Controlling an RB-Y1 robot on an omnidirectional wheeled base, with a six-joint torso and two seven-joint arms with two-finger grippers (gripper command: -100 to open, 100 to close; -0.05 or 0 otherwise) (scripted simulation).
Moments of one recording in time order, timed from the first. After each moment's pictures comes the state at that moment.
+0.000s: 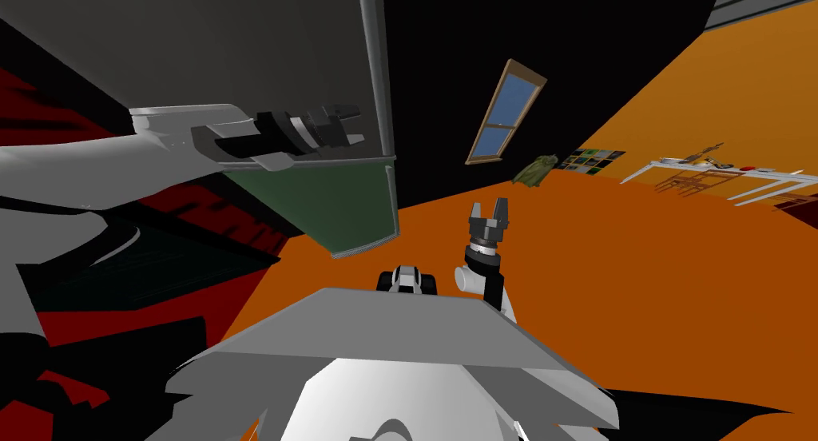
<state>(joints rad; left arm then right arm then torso) -1.03 1.55 -0.74 -1.61 0.10 -0.56 0.78 0.46 -0.02 0.06 -2.23 -0.05 -0.59 0.06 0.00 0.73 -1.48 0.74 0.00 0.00</state>
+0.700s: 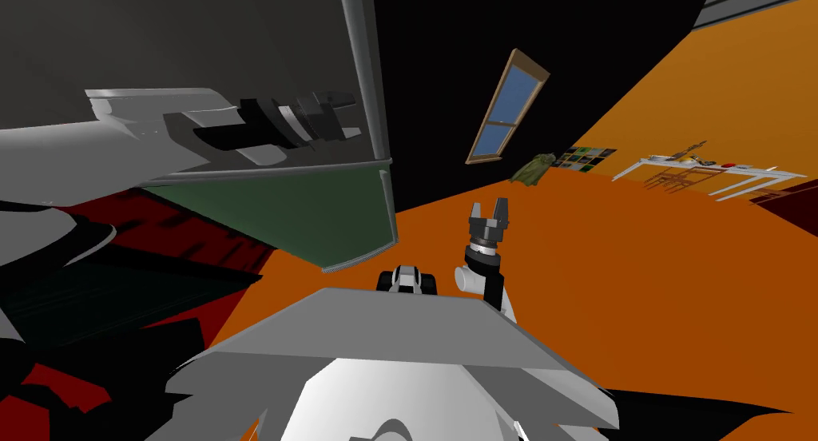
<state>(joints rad) -1.07 1.59 -0.75 -1.62 0.11 -0.56 0.82 0.46 -0.02 0.06 -2.23 -0.05 -0.59 0.06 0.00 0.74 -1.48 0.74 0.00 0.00</state>
